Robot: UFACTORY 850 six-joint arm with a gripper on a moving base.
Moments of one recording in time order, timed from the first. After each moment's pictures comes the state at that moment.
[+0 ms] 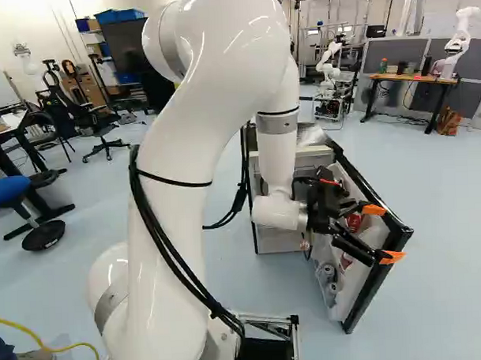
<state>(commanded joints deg) -37.0 -33.4 -34.2 61.7 85.0 0.0</state>
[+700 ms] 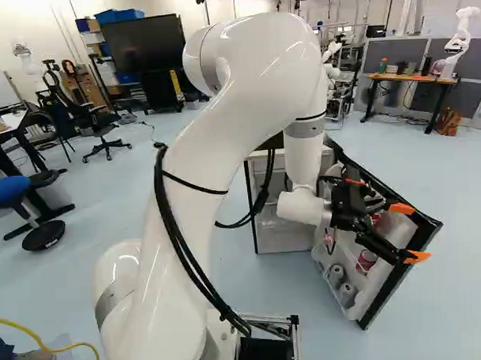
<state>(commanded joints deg) -42.1 -39.2 -44.4 61.7 85.0 0.0</state>
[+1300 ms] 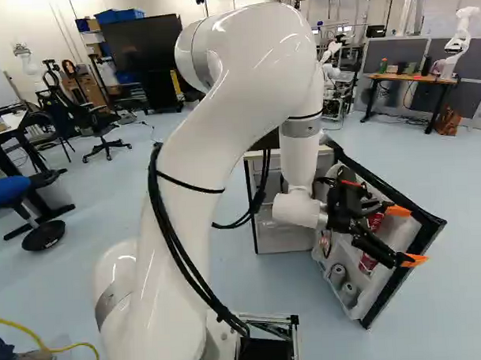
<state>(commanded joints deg) -41.3 -36.6 -39.8 60.8 85.0 0.0</state>
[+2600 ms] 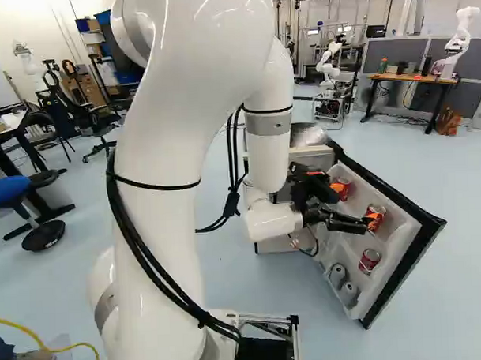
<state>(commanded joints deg) -37.5 -25.8 -22.9 25.3 86.8 0.0</state>
